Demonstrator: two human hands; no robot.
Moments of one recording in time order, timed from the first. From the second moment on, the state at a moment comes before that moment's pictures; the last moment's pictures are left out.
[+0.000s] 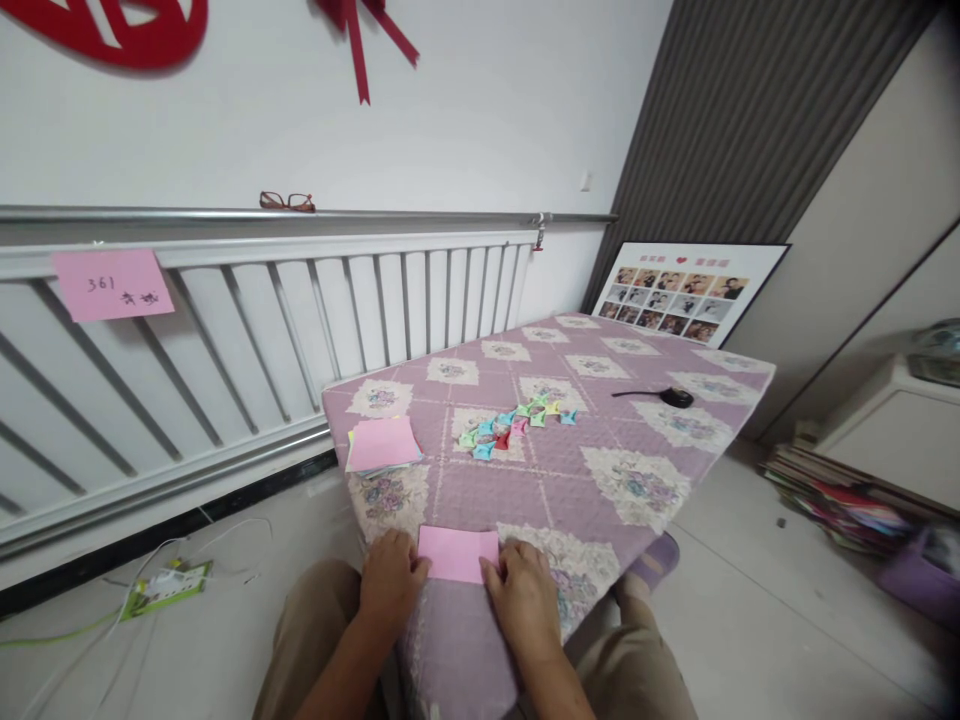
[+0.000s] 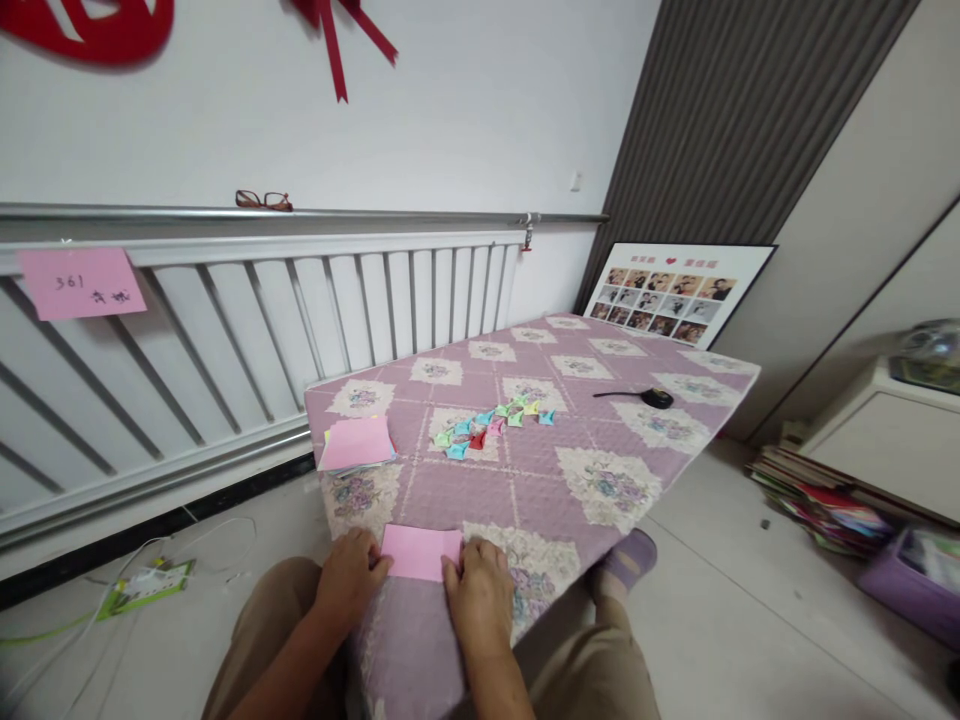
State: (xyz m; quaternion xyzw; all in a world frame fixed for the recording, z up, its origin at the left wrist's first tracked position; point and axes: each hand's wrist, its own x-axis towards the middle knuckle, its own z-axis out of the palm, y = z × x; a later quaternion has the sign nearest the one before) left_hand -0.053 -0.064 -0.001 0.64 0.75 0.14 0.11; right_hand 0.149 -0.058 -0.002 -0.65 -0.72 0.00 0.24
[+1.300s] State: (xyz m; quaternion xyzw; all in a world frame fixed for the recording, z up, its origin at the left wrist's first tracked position) left_hand -0.062 -0.064 -0.014 0.77 0.59 0.19 0.16; right_hand 0.171 -0.089 -0.023 -0.61 -0.75 0.05 0.22
